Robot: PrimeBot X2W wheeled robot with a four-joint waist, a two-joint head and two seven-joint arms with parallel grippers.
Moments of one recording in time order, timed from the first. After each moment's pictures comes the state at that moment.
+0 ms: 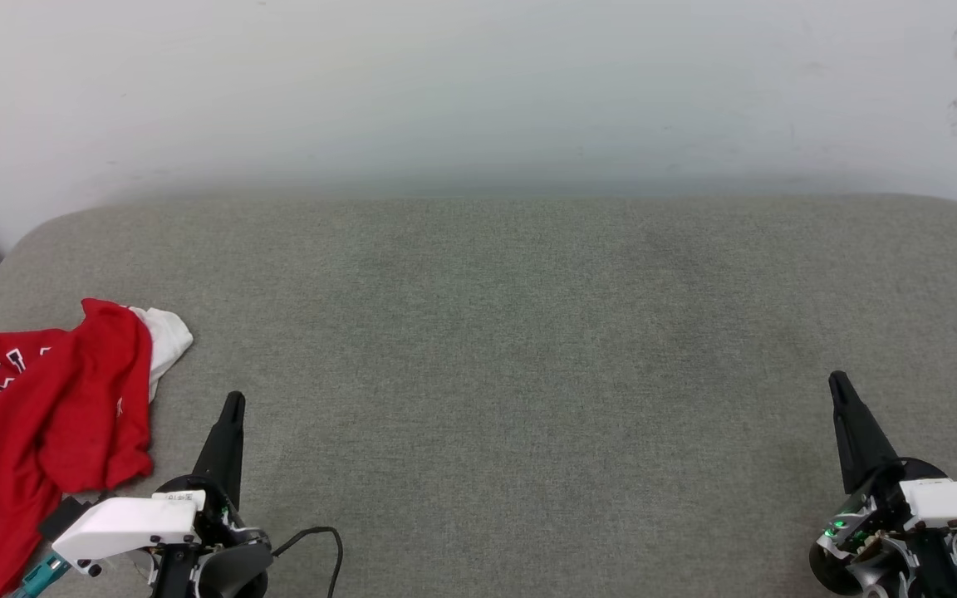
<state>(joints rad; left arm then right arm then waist) -0.11 0.05 0.12 0.25 -1.61 -0.13 0.11 -0.10 -0.05 -0.11 0.25 1.62 0.13 0.11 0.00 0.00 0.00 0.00</state>
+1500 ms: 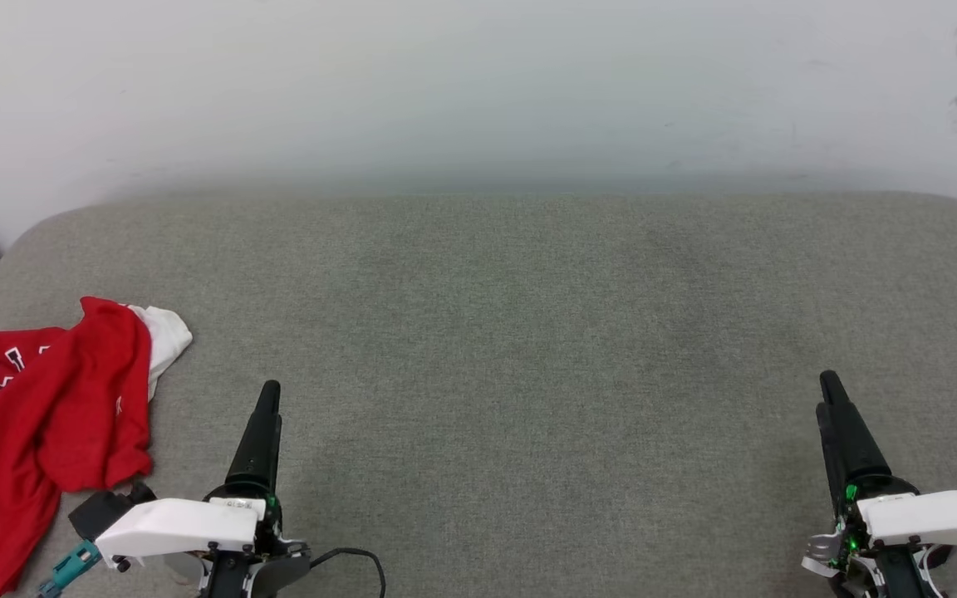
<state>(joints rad) -0.08 0.05 0.00 0.21 -1.45 -0.13 0.01 -0.06 -0.06 -0.05 0.21 1.39 0.13 0.01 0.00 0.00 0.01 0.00</state>
